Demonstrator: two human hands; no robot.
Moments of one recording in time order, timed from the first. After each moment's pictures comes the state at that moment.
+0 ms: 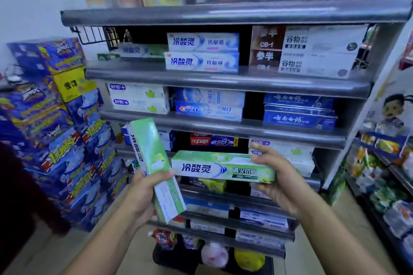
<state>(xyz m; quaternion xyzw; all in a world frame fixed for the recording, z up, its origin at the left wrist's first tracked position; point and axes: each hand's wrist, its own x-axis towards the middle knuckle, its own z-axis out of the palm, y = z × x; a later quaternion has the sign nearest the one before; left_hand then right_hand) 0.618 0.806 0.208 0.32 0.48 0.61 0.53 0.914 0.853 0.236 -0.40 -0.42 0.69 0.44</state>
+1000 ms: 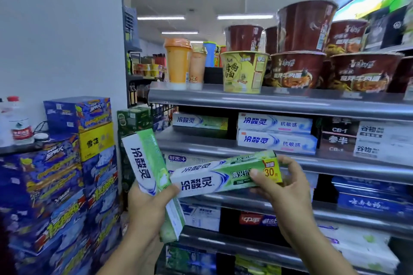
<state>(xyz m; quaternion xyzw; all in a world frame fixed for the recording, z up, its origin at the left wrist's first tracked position) 0.429 0.880 0.299 0.40 0.43 0.75 0.30 0.681 0.890 0.341 -0.32 -0.51 0.42 0.68</state>
